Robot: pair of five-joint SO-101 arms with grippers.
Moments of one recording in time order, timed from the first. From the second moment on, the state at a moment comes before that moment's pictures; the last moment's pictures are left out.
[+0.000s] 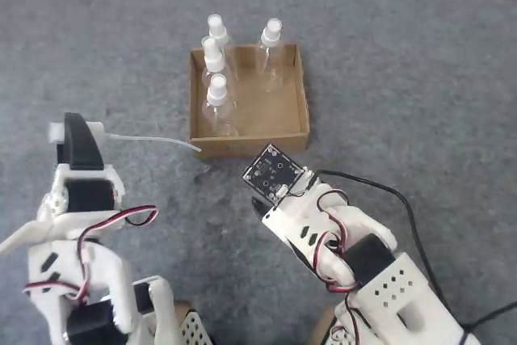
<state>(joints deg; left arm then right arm) -23.0 -97.0 60.8 51.9 59.0 -41.1 -65.2 64.7 50.4 16.4</state>
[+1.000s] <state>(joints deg) -12.0 -97.3 62.8 52.2 59.6 -43.2 -65.2 68.3 45.8 16.4</state>
